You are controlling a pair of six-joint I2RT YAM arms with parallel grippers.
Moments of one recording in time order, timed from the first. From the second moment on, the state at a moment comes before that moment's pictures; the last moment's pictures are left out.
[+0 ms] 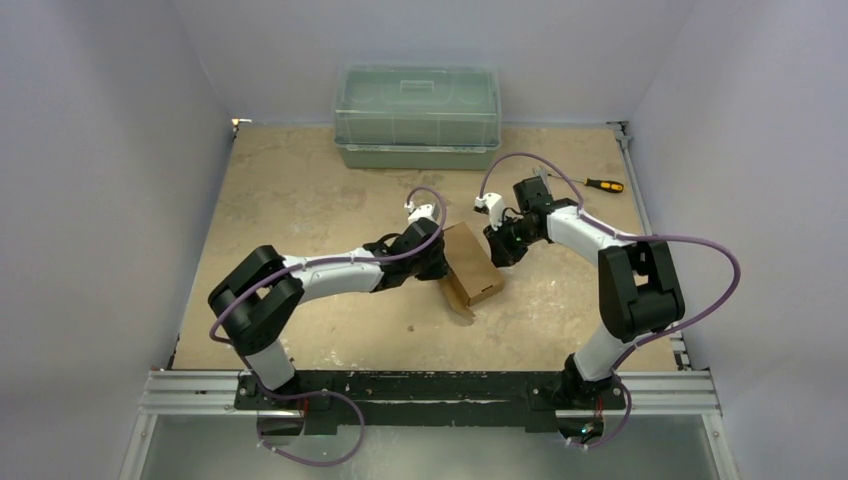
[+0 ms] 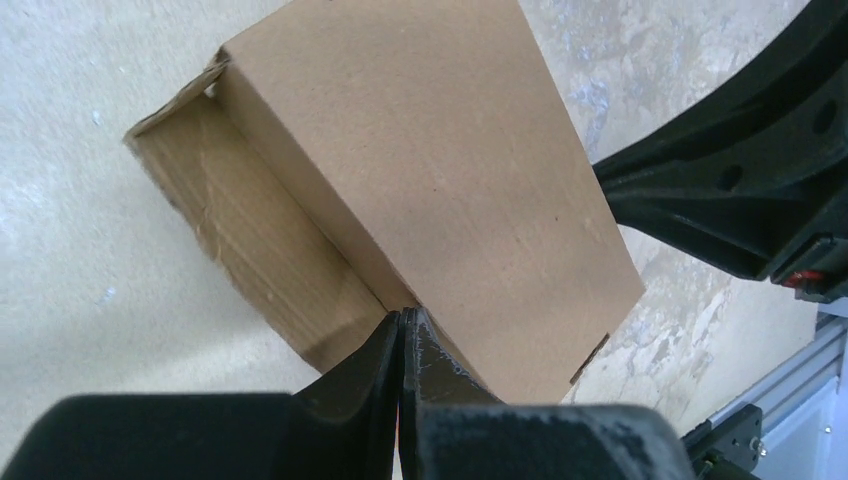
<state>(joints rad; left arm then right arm) -0.89 1.69 0.97 -0.02 -0.13 -0.87 0.28 1.67 1.03 -0.57 -0.47 -0.48</state>
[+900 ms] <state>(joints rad) -0.82 0.92 0.36 0.46 0.20 -0.40 0.22 1.19 1.02 -0.69 -0.83 -0.89</state>
